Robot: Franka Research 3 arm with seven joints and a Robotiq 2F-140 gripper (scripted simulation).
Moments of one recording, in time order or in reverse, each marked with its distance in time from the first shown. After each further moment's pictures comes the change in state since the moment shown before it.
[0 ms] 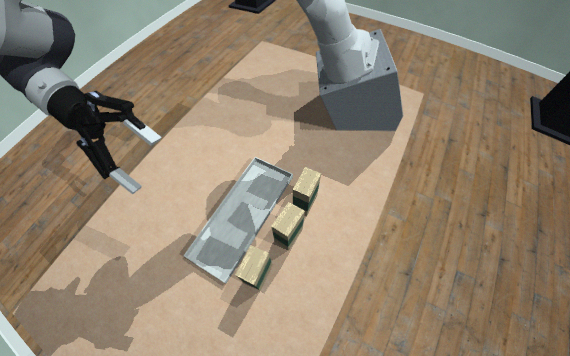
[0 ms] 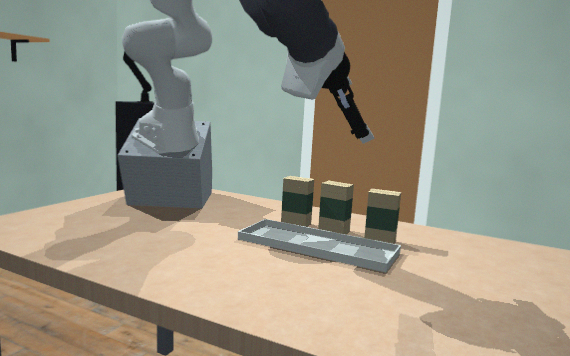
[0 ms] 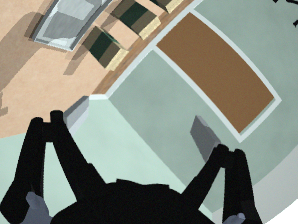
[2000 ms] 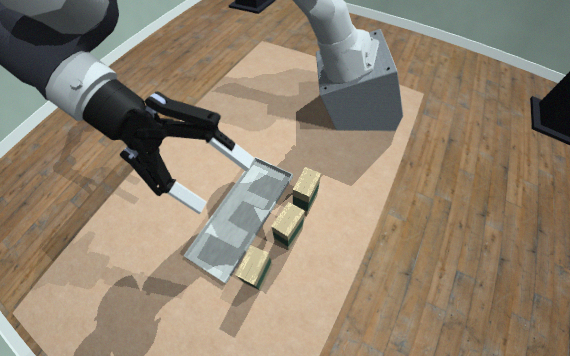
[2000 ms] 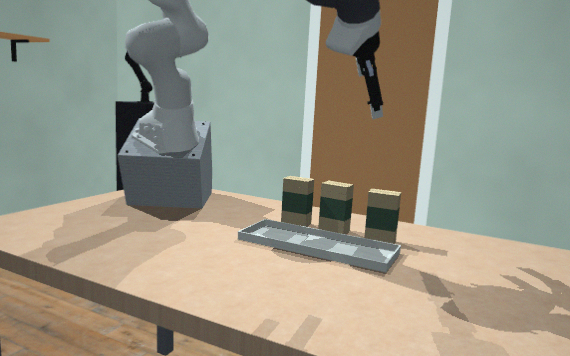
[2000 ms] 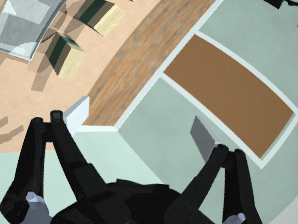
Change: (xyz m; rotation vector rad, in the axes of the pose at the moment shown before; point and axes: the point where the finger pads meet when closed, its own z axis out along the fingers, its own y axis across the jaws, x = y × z) arm -0.036 0.117 0.153 0.135 0.199 0.078
